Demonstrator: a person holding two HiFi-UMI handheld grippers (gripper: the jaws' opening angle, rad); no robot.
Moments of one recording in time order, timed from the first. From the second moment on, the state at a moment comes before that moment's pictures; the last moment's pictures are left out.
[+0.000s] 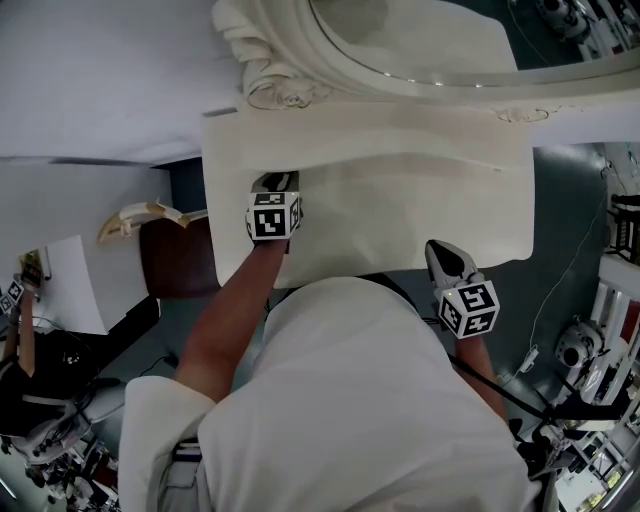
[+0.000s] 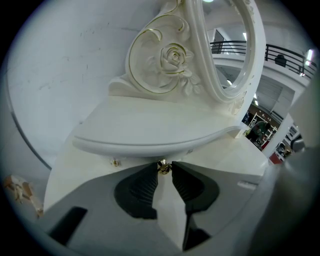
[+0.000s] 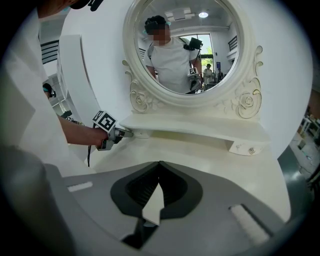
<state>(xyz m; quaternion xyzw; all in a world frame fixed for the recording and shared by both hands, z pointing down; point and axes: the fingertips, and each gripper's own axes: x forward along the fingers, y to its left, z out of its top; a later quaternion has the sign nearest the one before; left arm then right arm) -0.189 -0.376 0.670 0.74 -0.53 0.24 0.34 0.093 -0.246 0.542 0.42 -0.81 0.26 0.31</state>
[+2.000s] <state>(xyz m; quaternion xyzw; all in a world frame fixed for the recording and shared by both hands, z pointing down) -0.129 -0.262 0.609 0.69 -0.61 0.24 0.32 0.172 -0.227 0.549 0.30 -0.88 0.22 0.28</state>
